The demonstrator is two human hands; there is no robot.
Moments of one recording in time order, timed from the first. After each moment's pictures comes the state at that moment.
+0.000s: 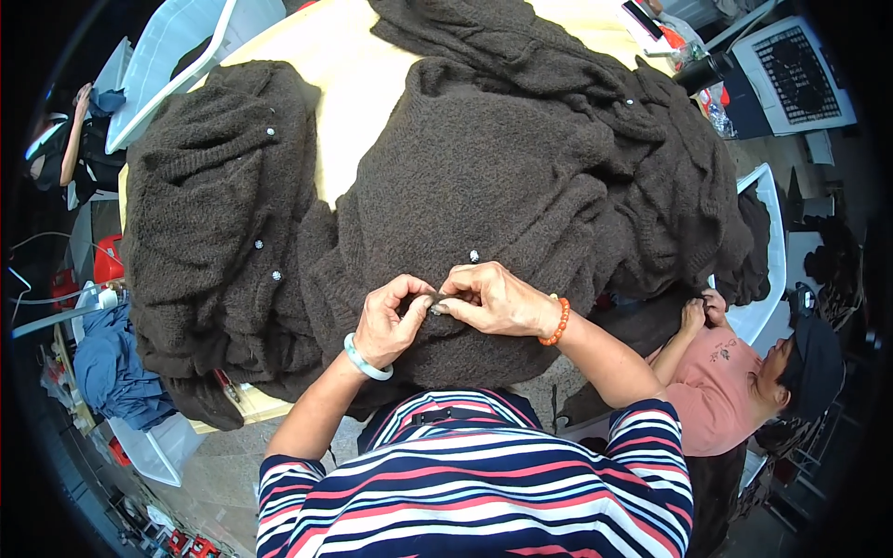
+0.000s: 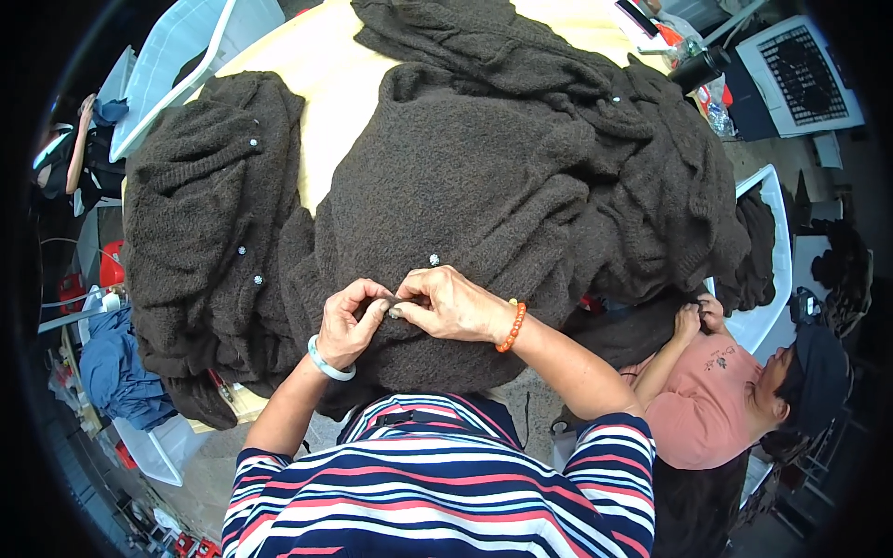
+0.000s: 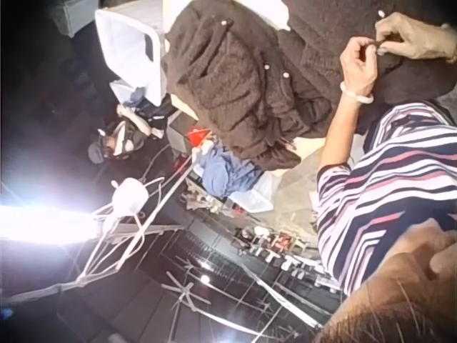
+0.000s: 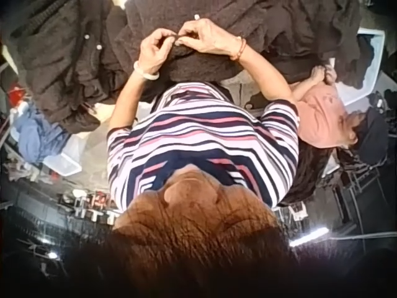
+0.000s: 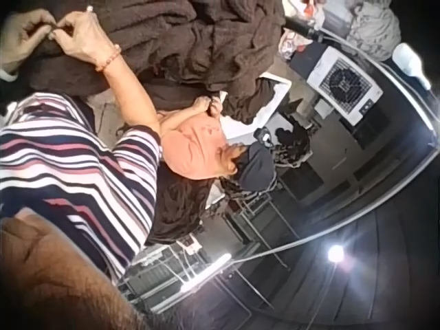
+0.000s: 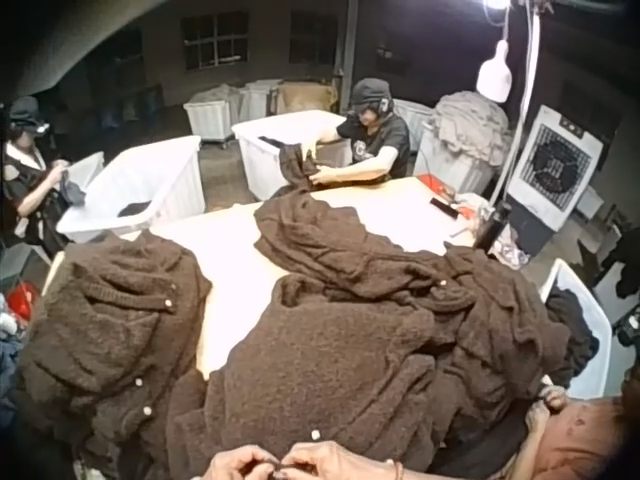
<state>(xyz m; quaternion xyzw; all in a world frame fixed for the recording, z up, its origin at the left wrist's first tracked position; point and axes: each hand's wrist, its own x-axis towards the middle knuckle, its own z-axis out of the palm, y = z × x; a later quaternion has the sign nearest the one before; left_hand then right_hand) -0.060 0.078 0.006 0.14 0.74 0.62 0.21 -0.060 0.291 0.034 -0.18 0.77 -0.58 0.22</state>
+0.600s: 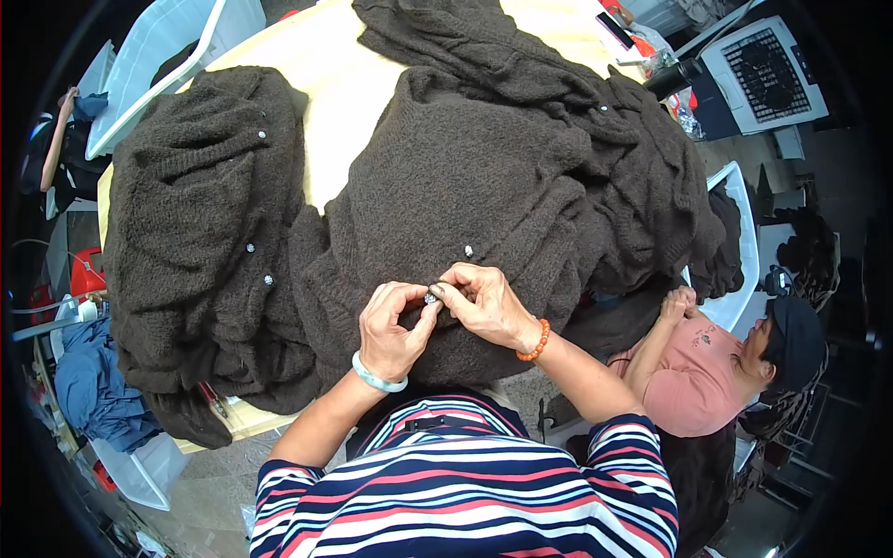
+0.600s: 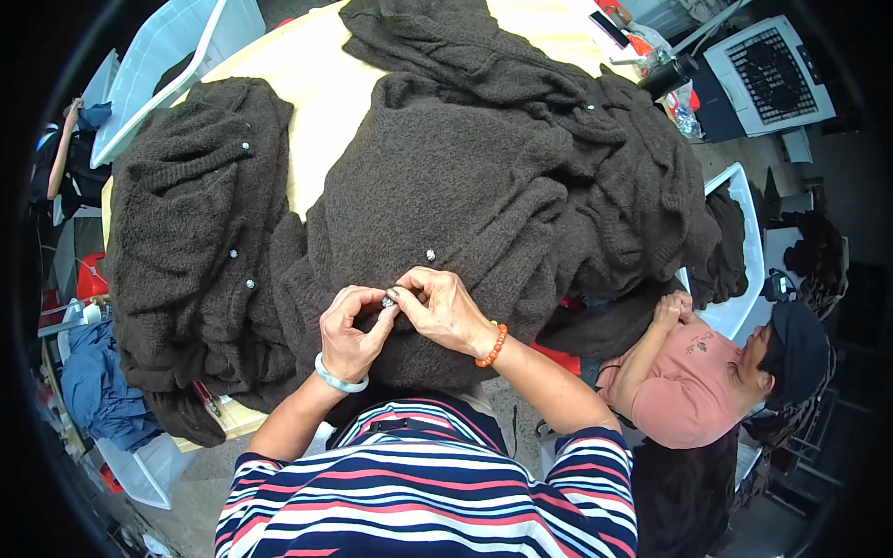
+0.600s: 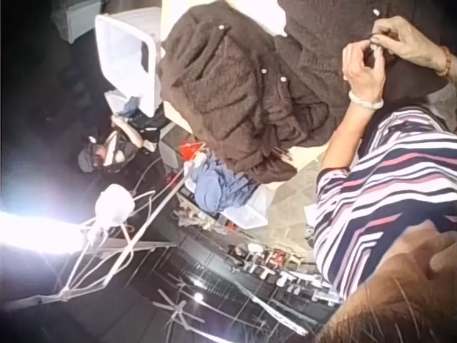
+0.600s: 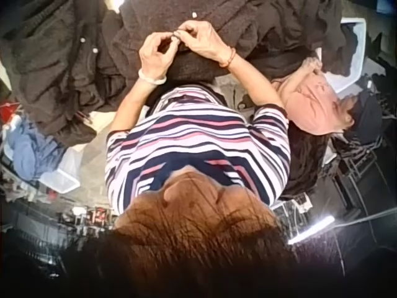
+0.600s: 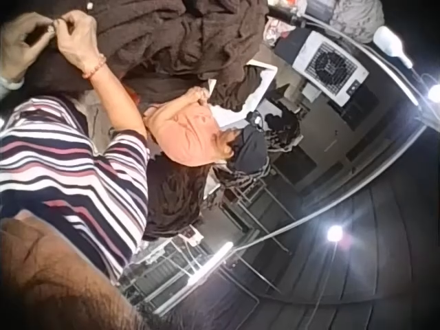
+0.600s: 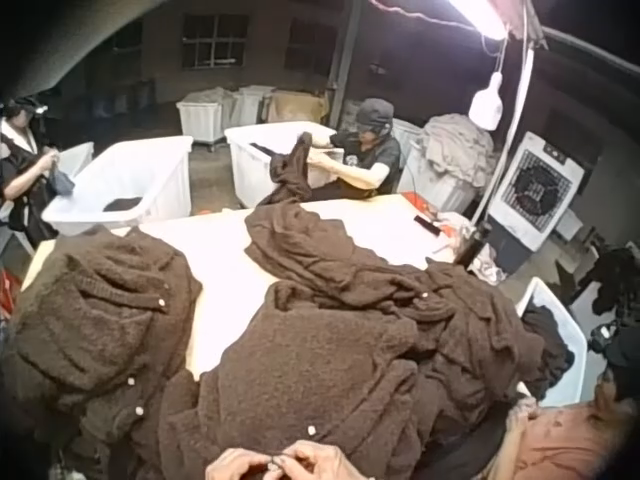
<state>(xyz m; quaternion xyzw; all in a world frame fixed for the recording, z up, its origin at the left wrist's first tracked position) -0.043 0.089 0.017 0.17 0.81 0.57 -0.02 -0.037 0.260 0.043 0.03 0.76 -0.63 0.16</state>
